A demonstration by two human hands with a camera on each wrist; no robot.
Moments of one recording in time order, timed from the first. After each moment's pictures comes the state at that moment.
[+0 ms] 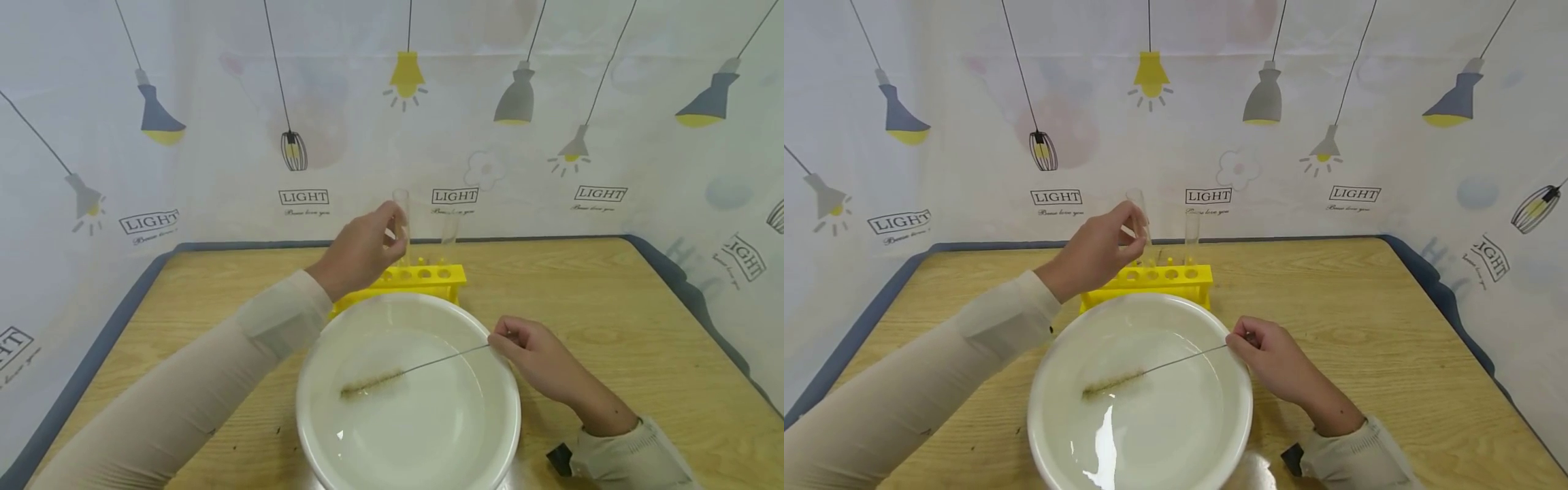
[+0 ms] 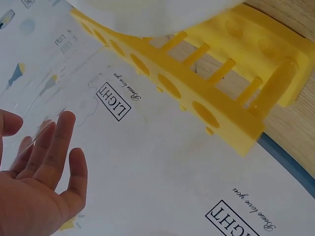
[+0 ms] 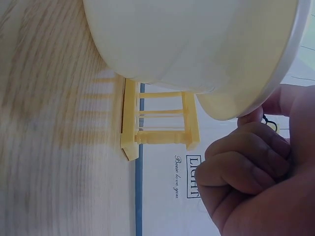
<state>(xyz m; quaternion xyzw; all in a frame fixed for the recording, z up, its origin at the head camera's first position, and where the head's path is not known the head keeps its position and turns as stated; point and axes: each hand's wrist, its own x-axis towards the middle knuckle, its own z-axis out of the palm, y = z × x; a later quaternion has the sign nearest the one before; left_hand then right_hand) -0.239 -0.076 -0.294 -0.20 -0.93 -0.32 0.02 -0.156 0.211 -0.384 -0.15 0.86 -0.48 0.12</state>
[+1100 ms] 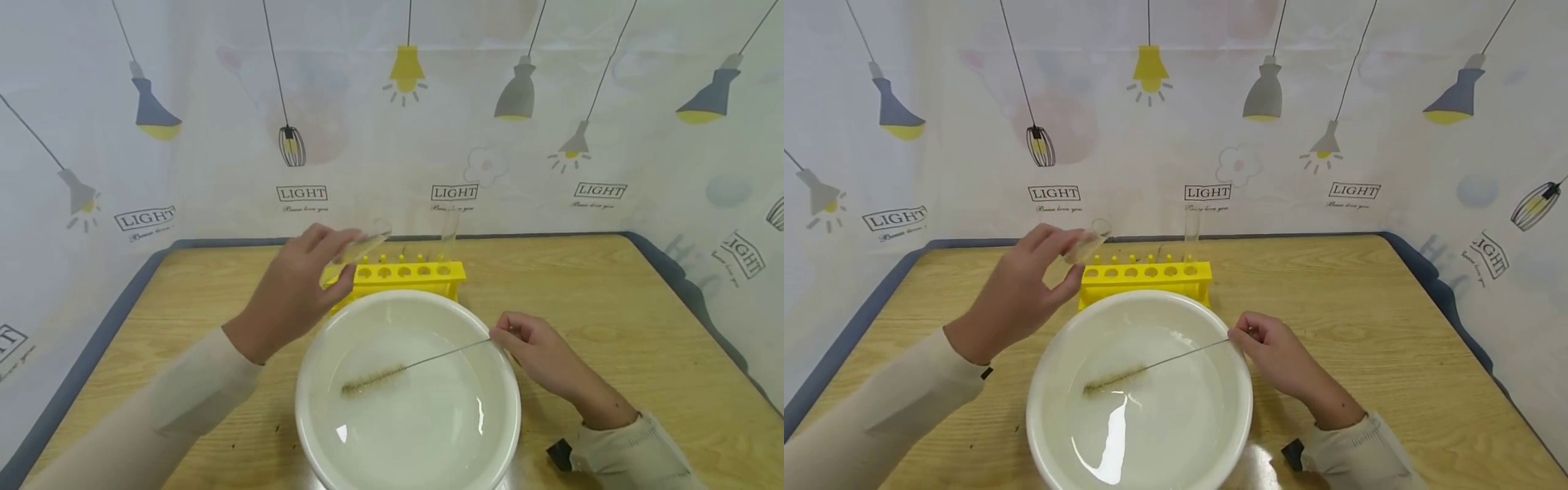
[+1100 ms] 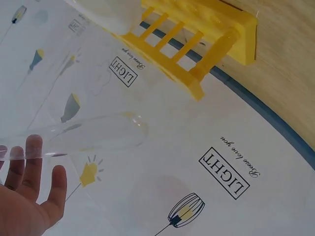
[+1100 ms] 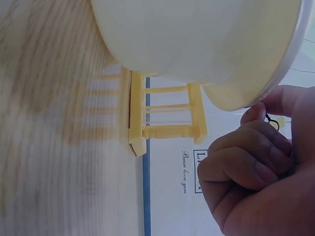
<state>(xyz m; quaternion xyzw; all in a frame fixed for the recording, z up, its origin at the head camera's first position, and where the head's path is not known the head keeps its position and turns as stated) -0.178 -0.138 -0.306 -0.33 -0.87 -0.19 0.33 -0.161 0.215 -0.387 -0.13 0.86 -0.47 0.12</state>
